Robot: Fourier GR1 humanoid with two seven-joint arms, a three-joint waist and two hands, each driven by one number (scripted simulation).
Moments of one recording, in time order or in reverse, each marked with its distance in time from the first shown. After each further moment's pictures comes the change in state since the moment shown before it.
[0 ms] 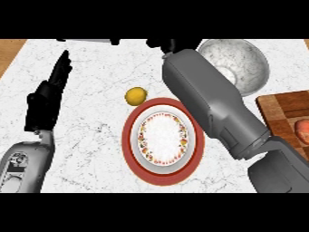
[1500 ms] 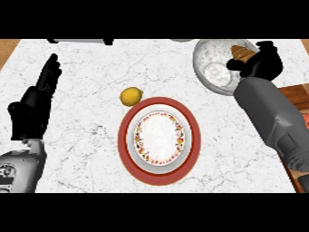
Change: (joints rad) left arm 0.063 0.005 0.021 -0.099 -0.002 -0.003 0.030; right arm 0.313 -0.250 -0.204 0.135 -0.042 -0.238 -0.212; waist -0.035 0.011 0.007
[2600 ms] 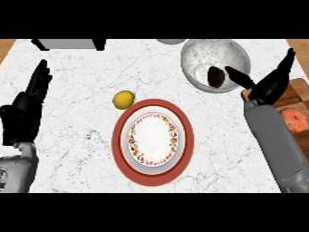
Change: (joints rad) left arm 0.041 0.016 0.052 0.021 0.007 -0.011 -0.024; right arm 0.412 0.052 -0.242 -0.621 -0.432 -0.009 -0.660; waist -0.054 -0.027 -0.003
